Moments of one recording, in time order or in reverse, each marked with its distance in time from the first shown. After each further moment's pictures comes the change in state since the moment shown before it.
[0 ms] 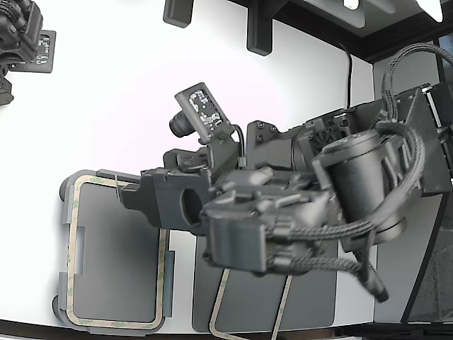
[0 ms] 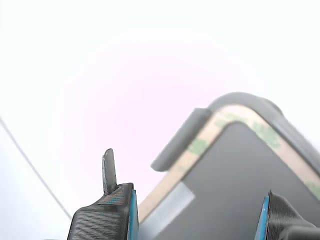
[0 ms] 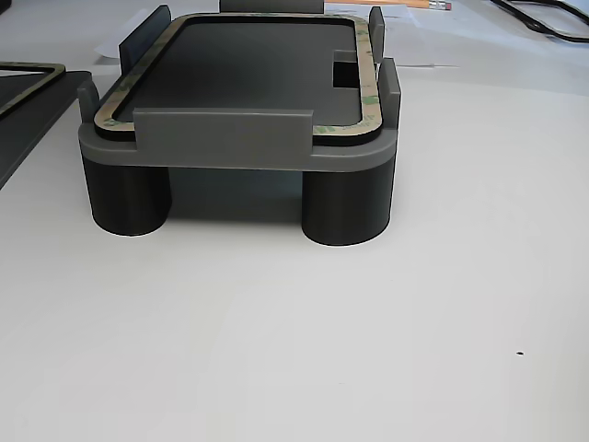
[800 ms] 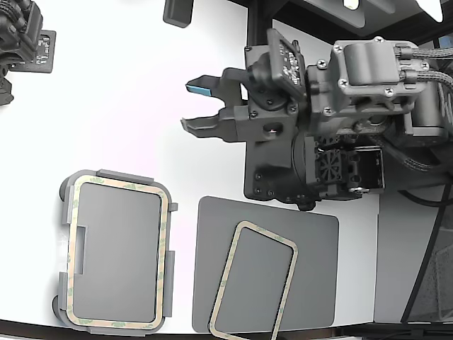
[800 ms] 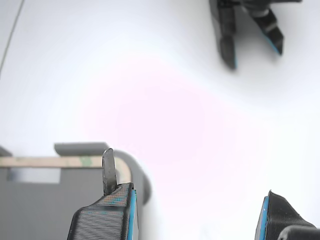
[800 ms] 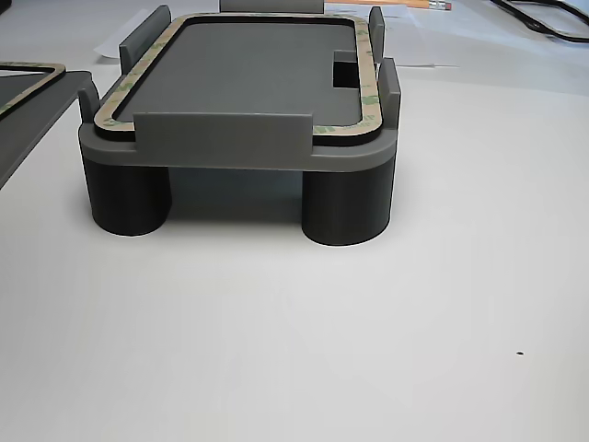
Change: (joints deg) arm -23.7 41.5 37.8 -15.7 -22.5 -65.7
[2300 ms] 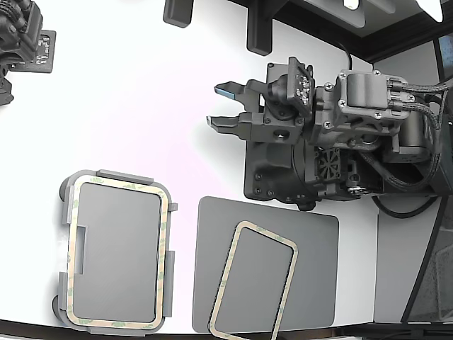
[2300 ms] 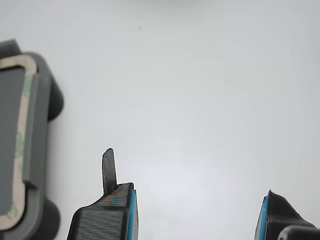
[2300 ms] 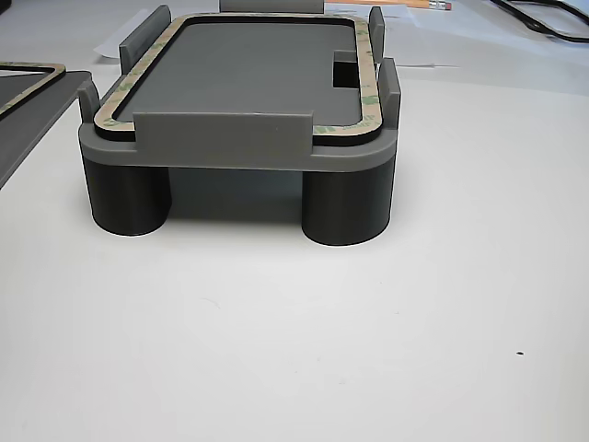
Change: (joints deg) arm -2.0 32.6 30.4 1.3 6.6 -1.8
